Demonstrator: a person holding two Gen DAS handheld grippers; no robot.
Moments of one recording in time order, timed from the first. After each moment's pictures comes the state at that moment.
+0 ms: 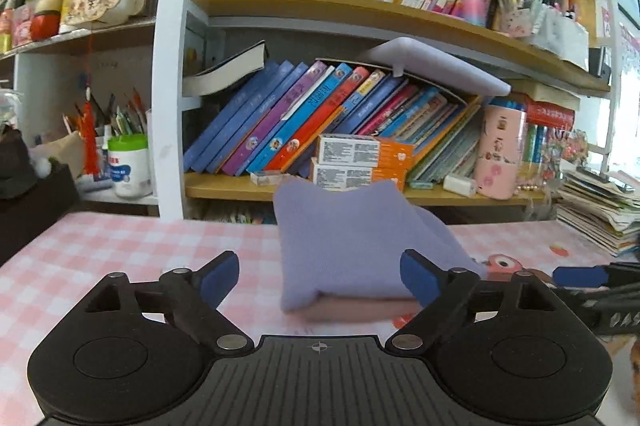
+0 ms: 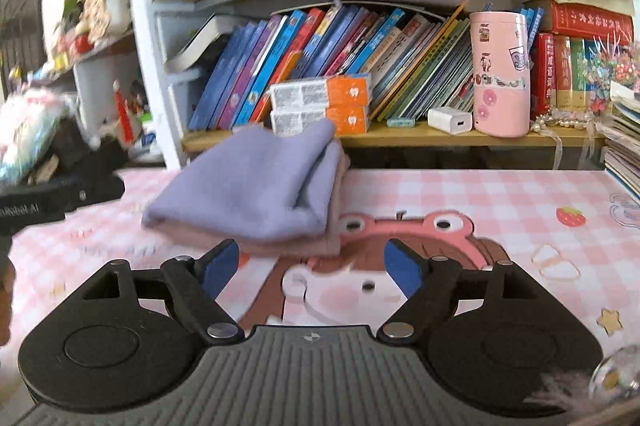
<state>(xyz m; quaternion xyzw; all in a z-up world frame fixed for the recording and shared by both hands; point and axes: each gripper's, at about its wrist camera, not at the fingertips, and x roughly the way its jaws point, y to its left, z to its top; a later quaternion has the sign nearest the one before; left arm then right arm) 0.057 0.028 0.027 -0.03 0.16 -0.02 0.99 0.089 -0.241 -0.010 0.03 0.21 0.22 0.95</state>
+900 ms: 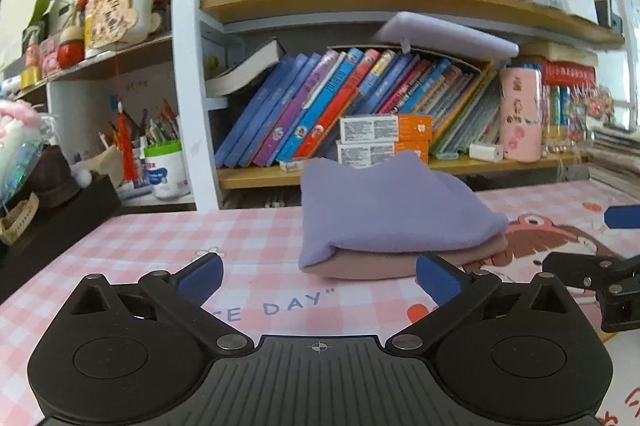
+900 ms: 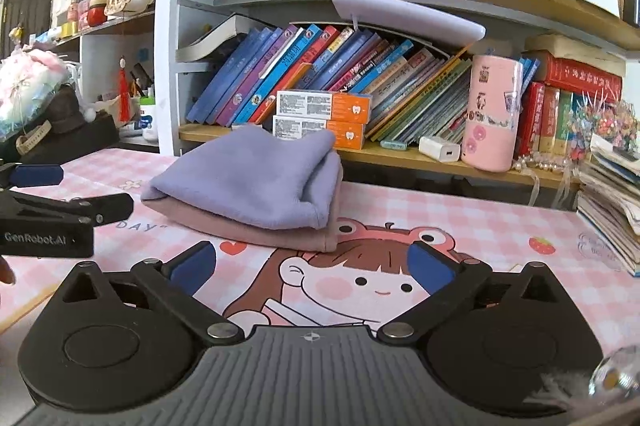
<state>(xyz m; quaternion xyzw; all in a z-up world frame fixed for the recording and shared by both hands) 0.040 -0.001 0.006 0.05 0.16 0.04 0.98 0.059 -0.224 -0.012 -0.04 0.17 0.19 0.96</state>
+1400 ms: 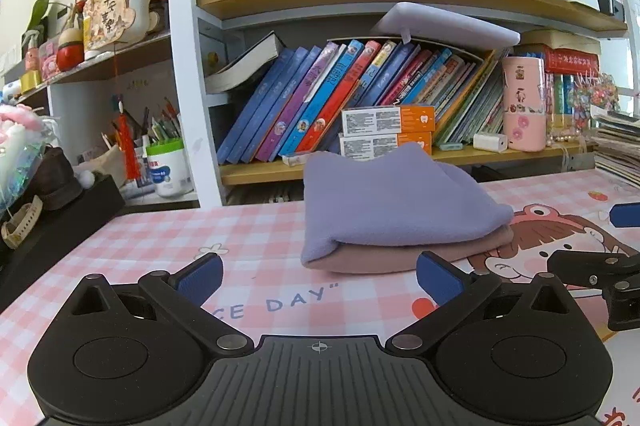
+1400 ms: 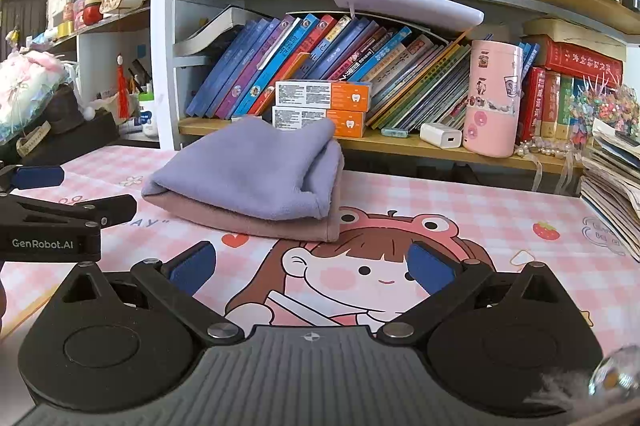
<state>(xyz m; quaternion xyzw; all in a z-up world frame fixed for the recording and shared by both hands) 0.041 -0.003 0.004 0.06 0.17 0.05 0.98 0.060 -0.224 -0.013 -0.03 0.19 0.20 0.96</state>
